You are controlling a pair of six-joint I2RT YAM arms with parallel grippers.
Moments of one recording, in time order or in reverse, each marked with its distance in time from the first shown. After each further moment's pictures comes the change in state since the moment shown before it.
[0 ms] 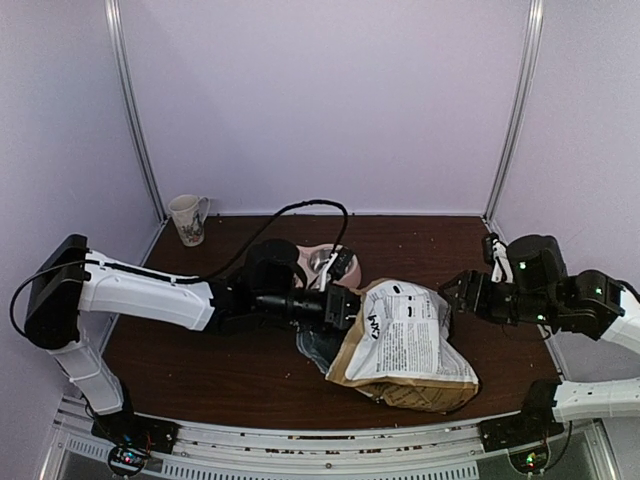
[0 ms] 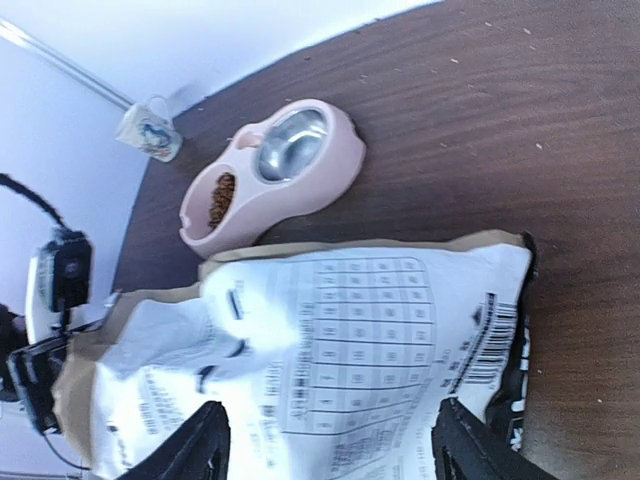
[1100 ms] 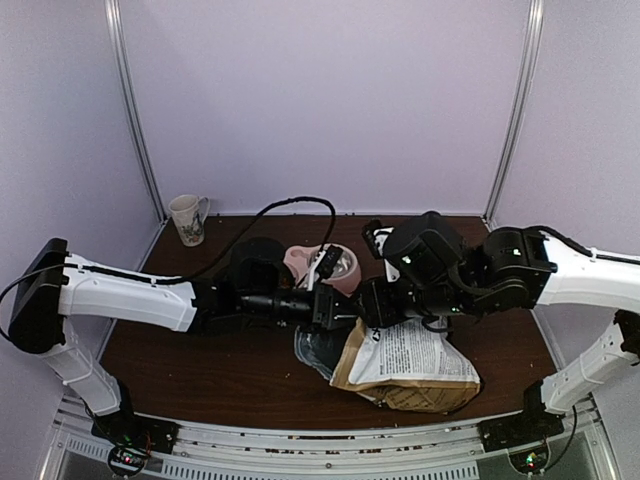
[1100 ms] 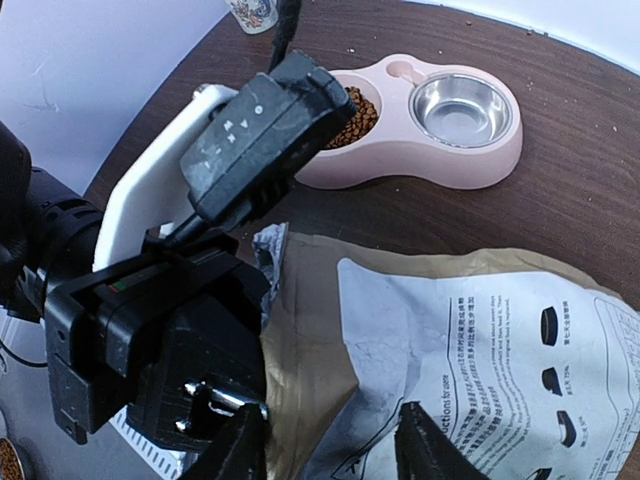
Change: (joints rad) left arm 0.000 -0.099 -0.056 -0.045 -0.028 0.005; right arm 0.392 0.606 0.538 -0.076 0.132 -0.175
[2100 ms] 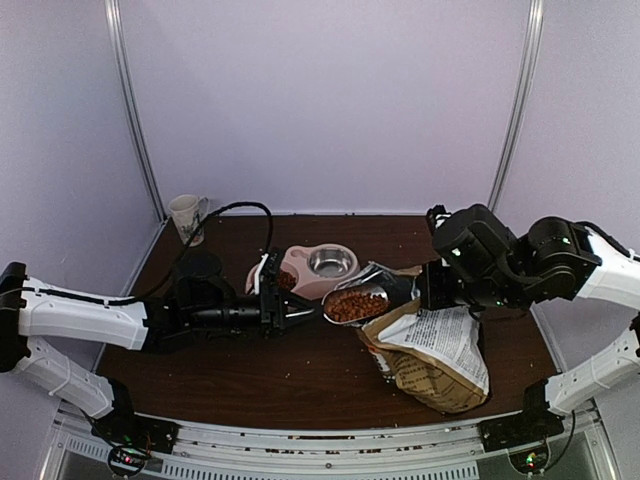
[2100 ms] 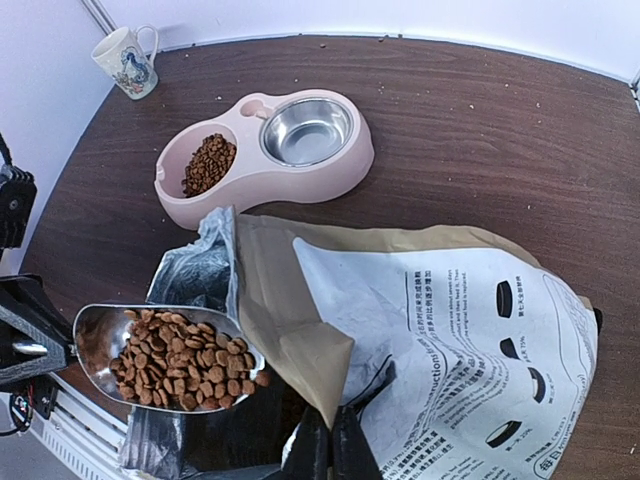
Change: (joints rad) left arm 0.065 -0.279 -0.312 0.153 -0.070 -0.146; right arm -0.057 -0.158 -0.031 -0.232 0.195 0.134
